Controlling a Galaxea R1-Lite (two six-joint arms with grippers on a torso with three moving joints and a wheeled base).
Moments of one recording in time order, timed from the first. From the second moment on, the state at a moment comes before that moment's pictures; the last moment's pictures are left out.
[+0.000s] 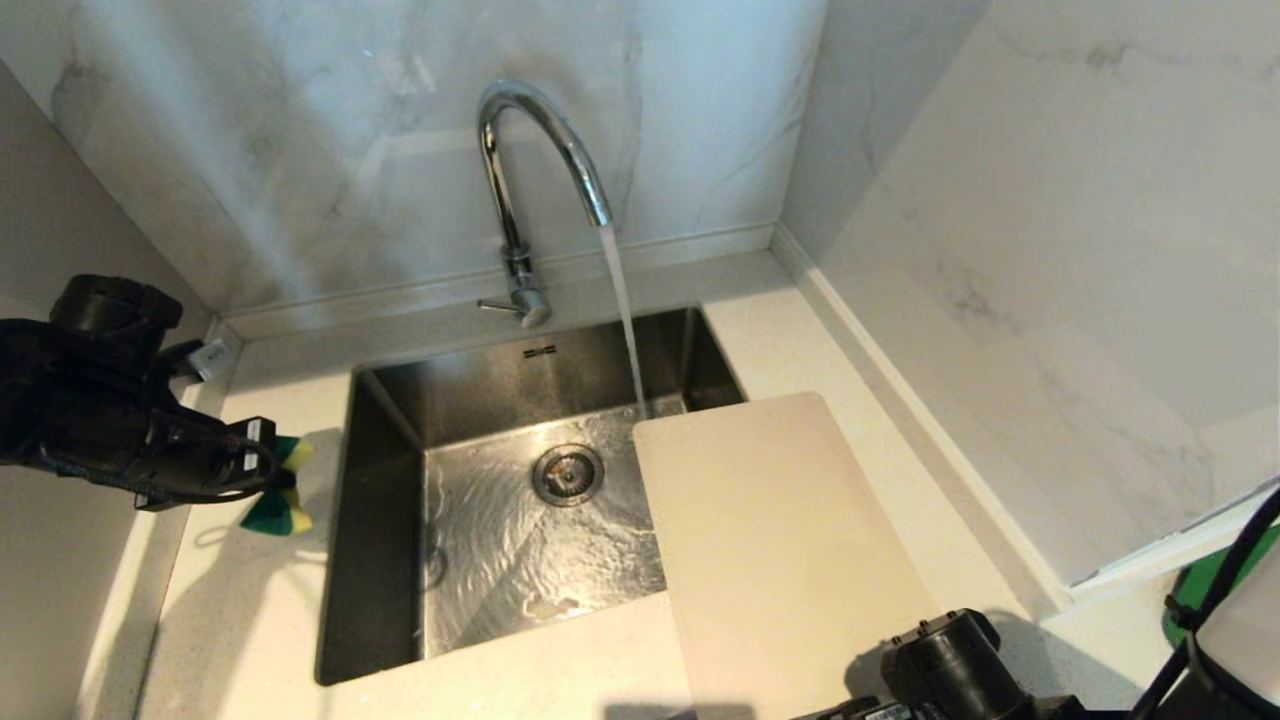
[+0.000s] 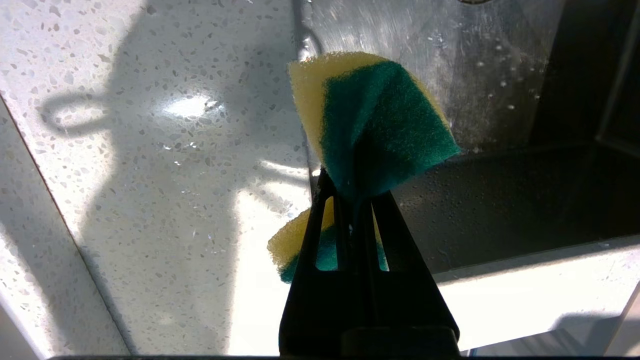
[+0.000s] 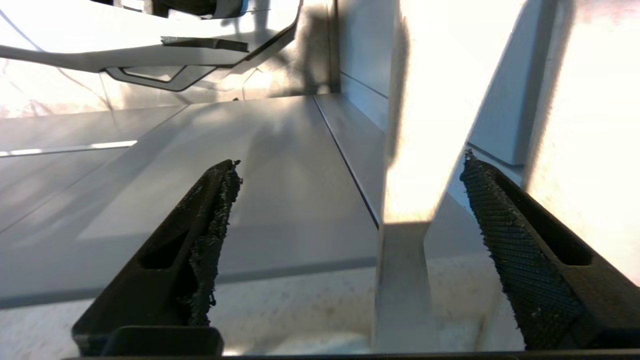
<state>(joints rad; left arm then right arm) -0.02 1.71 -1.20 0.35 -0.12 -0.26 0.46 1.82 -0.27 -0.48 0.10 -1.37</state>
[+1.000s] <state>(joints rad) -0.05 1.67 -1.20 0.37 -0.08 -0.27 0.45 1.59 -0.22 -0.48 0.15 -1.36</state>
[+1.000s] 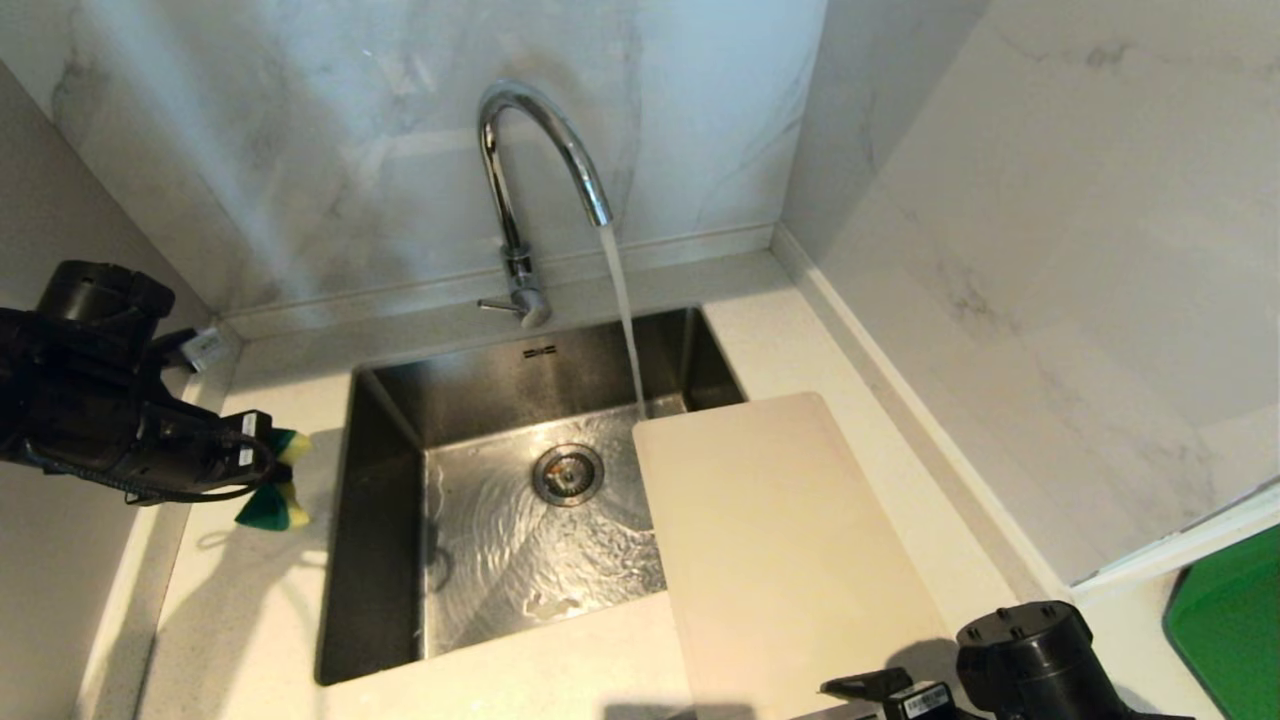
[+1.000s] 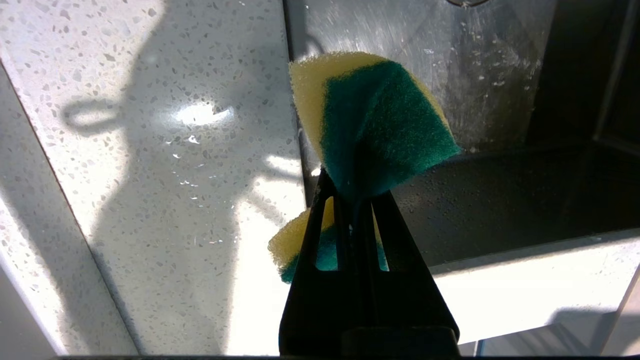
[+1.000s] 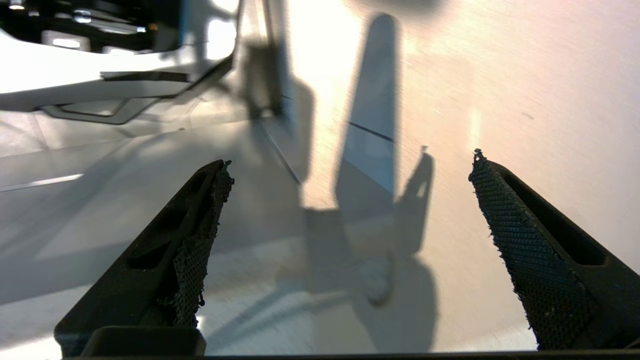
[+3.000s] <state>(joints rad) -0.09 1.62 -1.20 0.42 -0.08 -0.31 0.32 1.32 -0.93 -0.16 -0.04 -0.39</state>
